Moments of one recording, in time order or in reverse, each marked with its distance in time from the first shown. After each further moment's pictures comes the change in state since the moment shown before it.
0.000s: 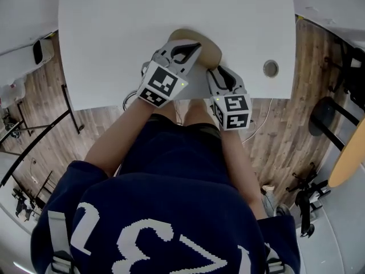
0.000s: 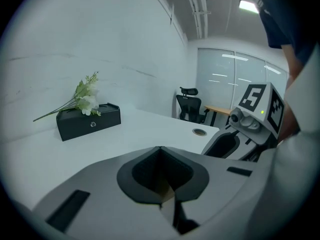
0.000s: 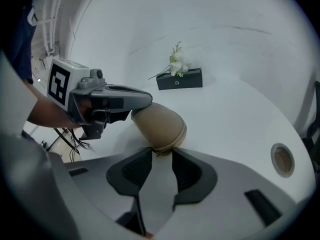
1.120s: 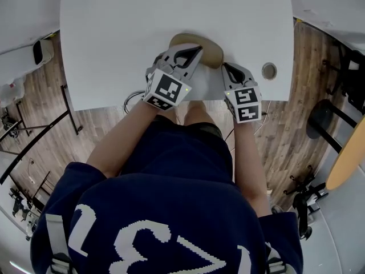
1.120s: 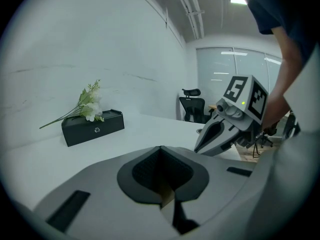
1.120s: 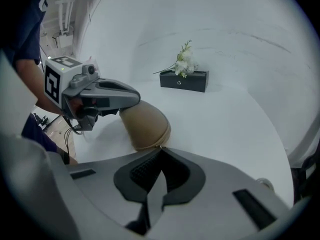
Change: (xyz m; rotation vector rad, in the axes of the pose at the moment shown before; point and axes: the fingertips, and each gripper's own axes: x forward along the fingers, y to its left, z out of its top) left arm 0.009 -0.005 0.002 0.057 -0.050 0.085; right arm -0.001 -0.048 0.008 -0.193 0.059 0.011
